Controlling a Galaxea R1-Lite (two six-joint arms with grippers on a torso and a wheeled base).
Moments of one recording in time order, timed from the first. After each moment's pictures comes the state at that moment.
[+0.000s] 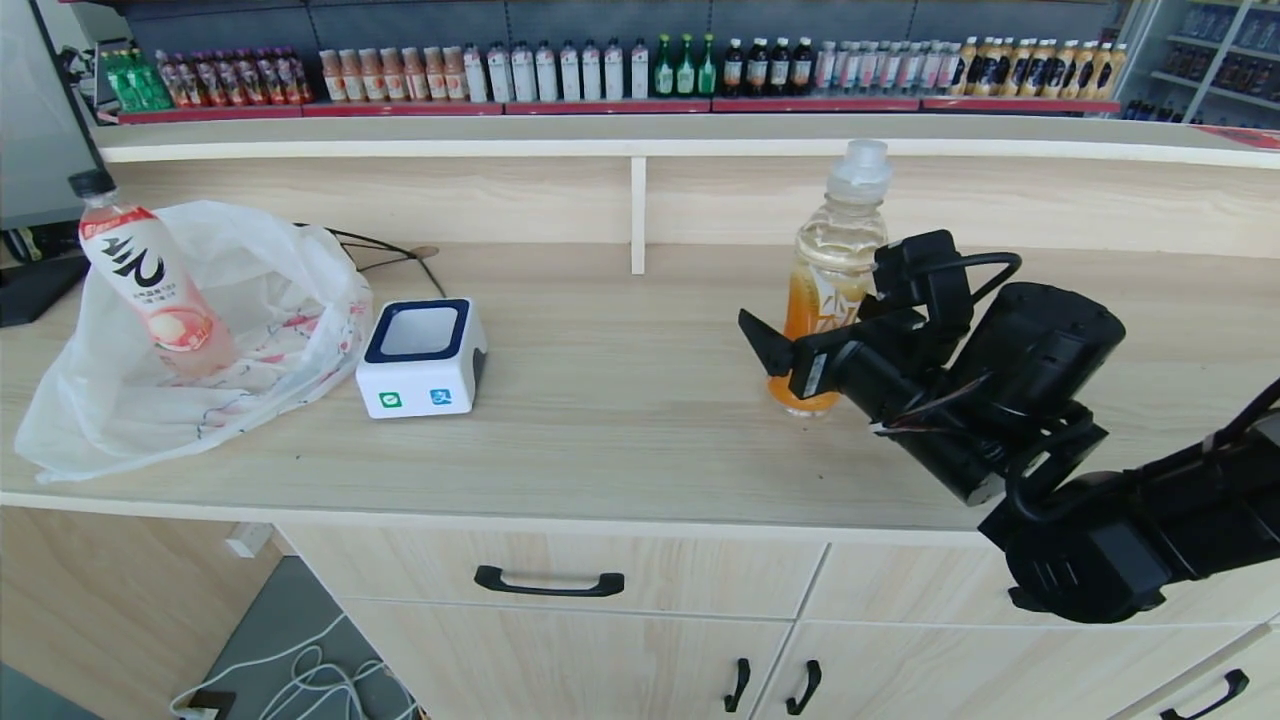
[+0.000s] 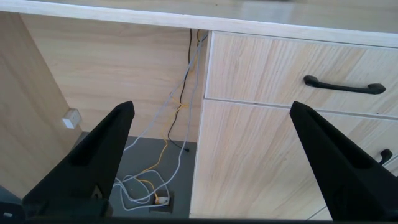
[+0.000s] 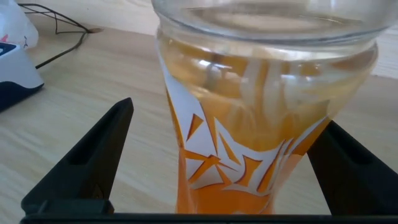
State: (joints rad) left arm 0.00 0.00 0.00 0.00 0.00 0.01; right arm 0.50 1.91 -0.86 -1.26 -0.10 -0.11
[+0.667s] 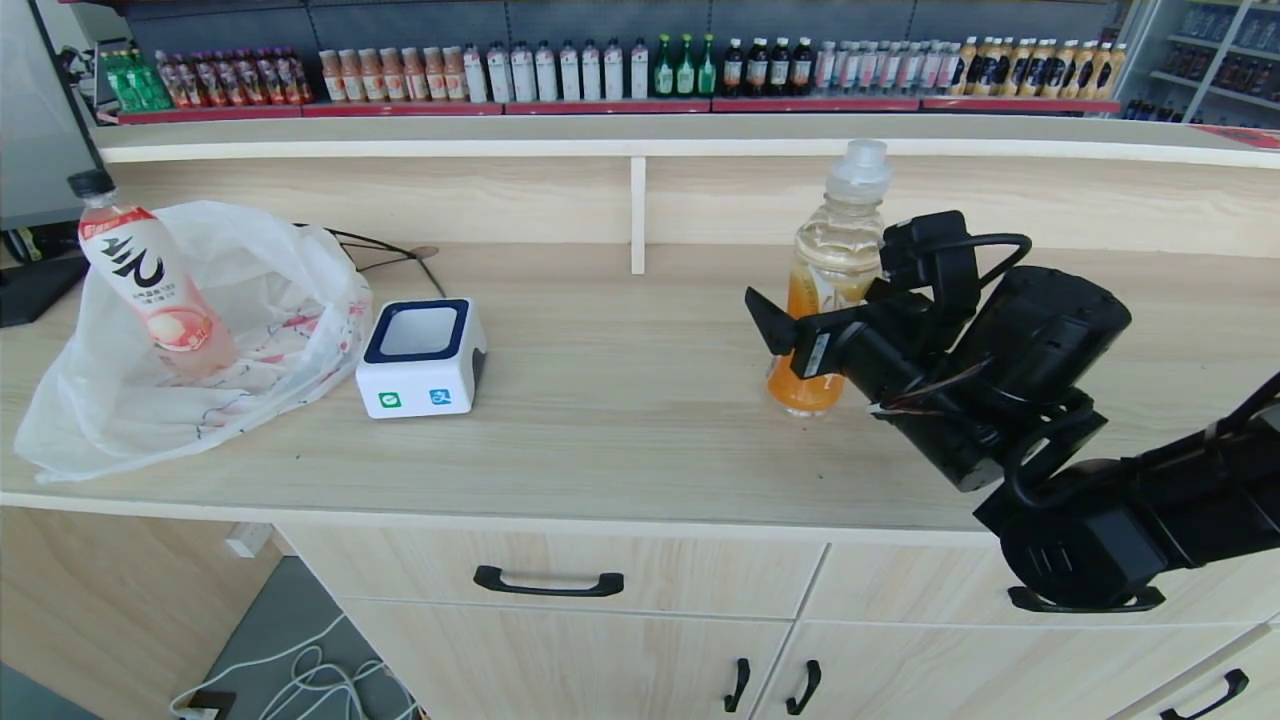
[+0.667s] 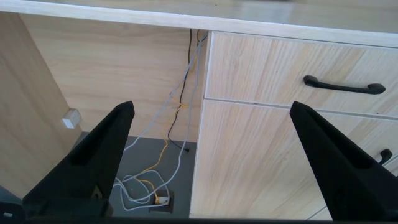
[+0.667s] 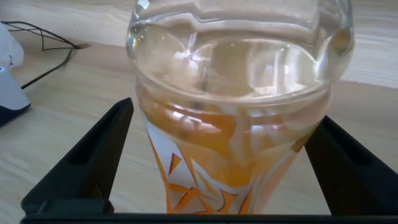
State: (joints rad) left arm 0.00 0.00 0.00 0.00 0.00 0.01; right arm 0.51 1.91 -0.90 -1.26 -0.15 -0.11
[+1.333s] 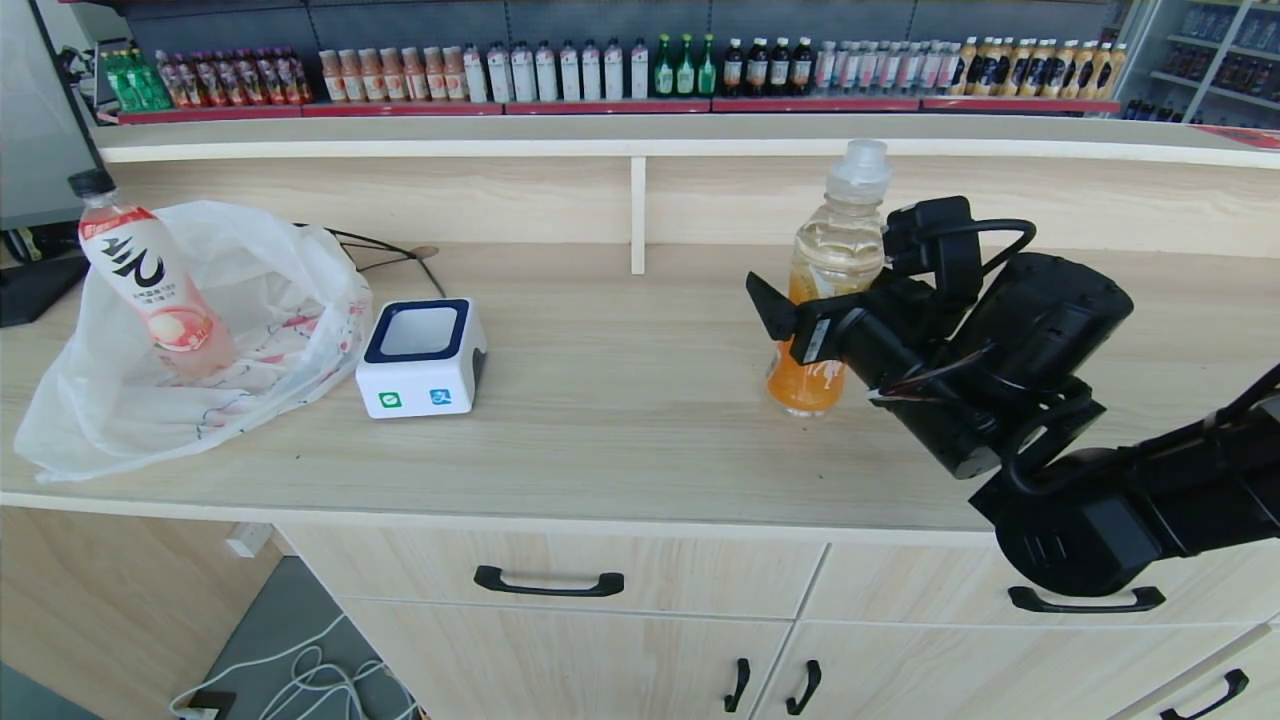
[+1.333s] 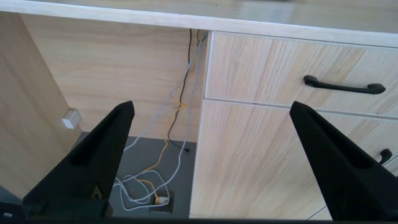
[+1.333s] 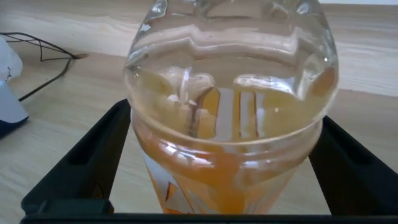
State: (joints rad) left arm 0.00 0.00 0.00 0.00 0.00 0.01; right arm 0.51 1.92 -0.93 -1.26 -0.16 -0.11
